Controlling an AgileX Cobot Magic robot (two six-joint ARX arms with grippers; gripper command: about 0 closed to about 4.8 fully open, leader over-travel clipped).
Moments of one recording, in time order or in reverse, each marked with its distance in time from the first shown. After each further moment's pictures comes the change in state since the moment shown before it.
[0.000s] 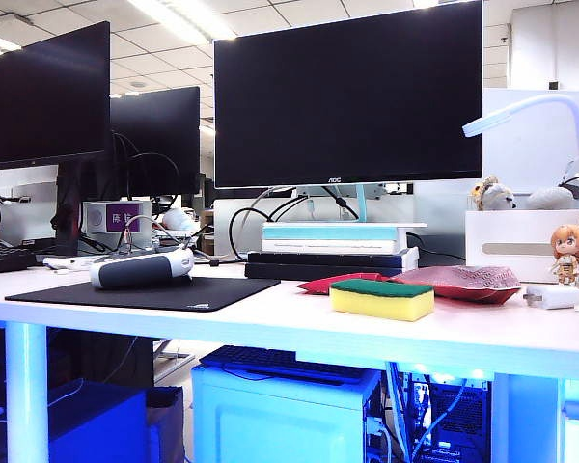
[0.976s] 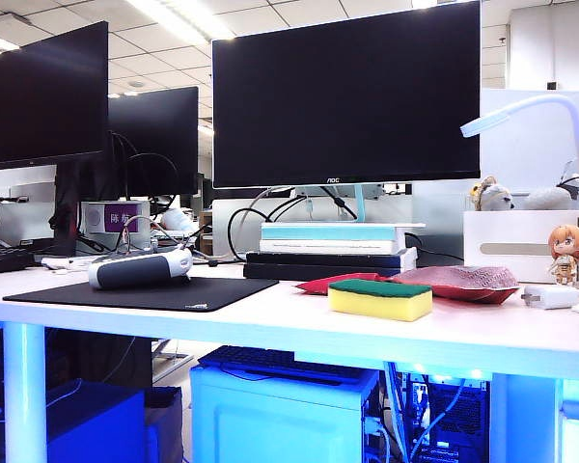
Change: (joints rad) left arm 0.000 0.000 0.000 -0.006 -0.001 0.000; right arm -0.010 -0.002 -0.074 0.027 -0.134 -0.087
